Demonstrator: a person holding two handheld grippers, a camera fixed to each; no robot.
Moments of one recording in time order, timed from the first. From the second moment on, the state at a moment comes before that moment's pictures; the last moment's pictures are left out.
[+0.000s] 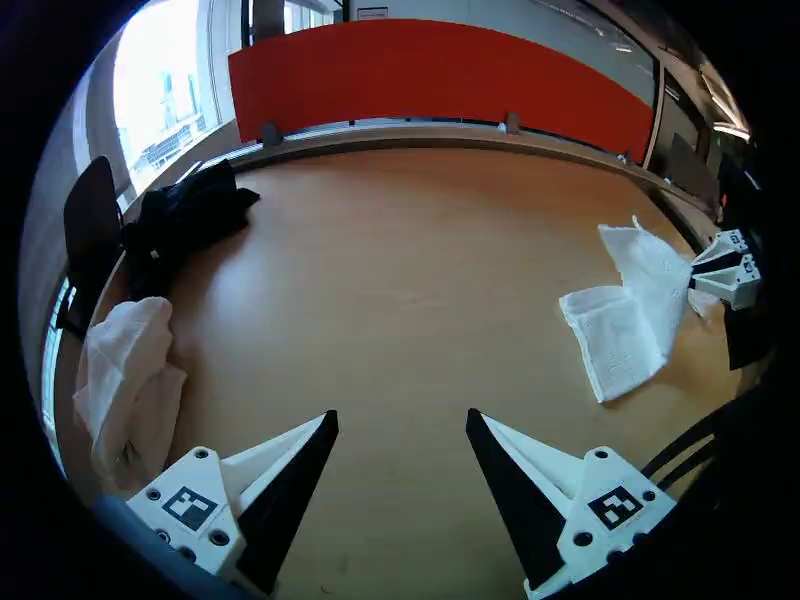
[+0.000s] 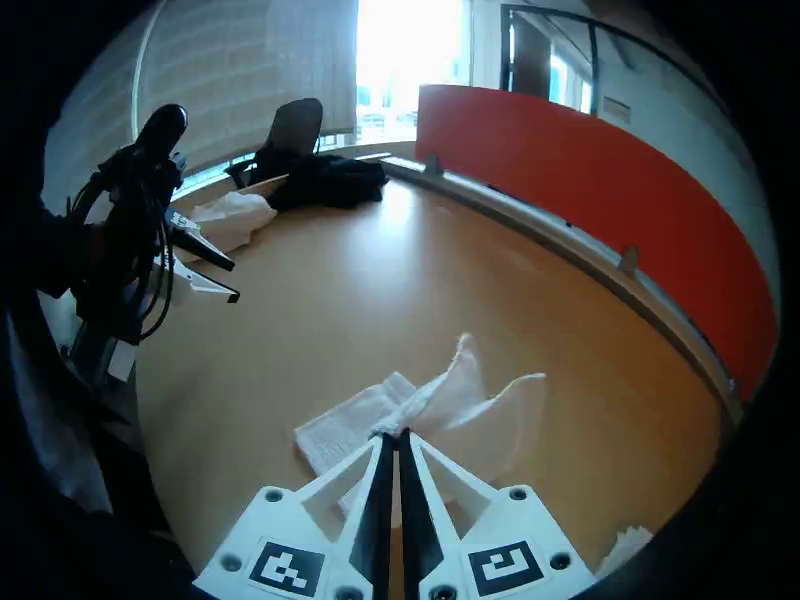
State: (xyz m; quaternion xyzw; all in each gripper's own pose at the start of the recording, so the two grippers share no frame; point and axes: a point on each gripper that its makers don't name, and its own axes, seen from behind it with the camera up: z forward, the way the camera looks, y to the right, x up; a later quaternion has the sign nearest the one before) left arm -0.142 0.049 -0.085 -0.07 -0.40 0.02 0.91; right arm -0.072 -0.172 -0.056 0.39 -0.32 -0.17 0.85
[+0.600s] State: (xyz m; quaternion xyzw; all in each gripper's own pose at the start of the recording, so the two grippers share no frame) left arm -0.143 0.037 -0.091 -0.06 -0.40 0.02 0.91; right arm -0.089 -0.198 -0.063 0.41 -0.33 -0.16 0.83
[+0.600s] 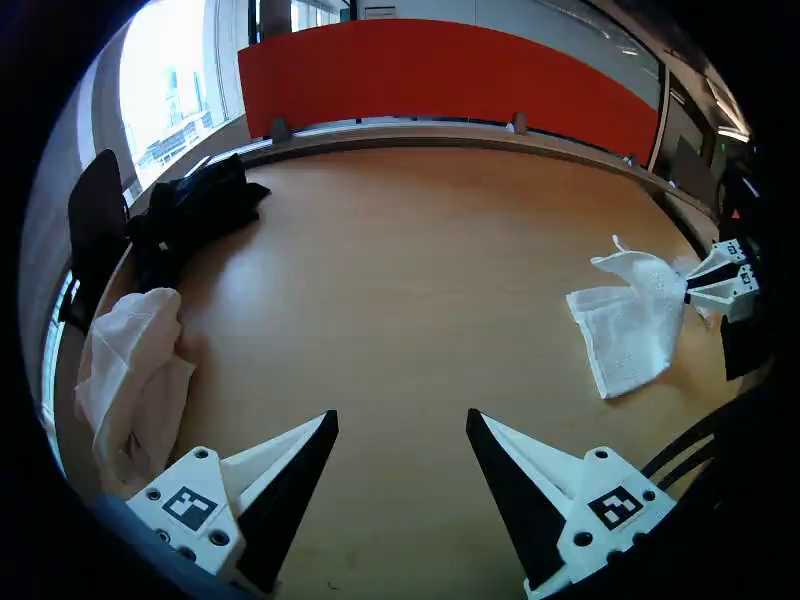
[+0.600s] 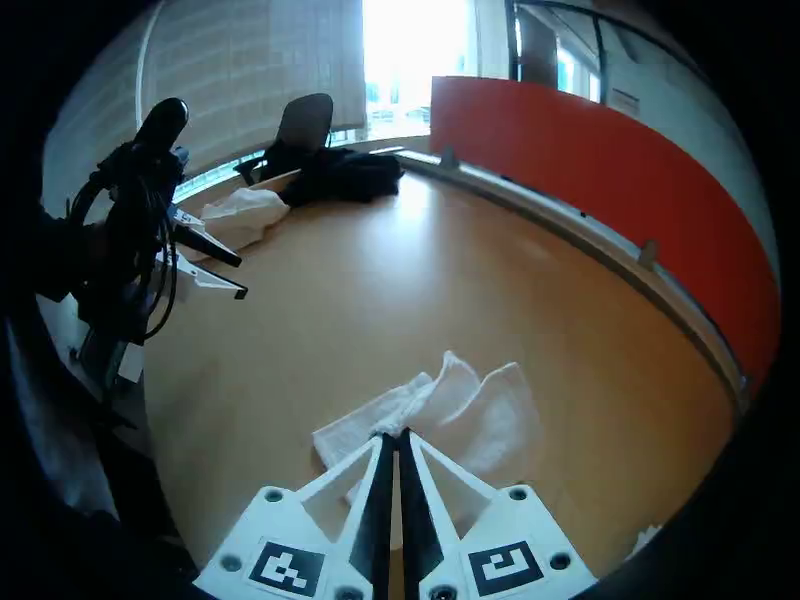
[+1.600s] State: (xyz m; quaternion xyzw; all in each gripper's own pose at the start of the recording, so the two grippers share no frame) left arm -0.141 0.038 -0.089 -0.06 -0.40 0.02 0.92; right arm -0.120 -0.165 -0.090 0.38 -0.38 -0.16 0.83
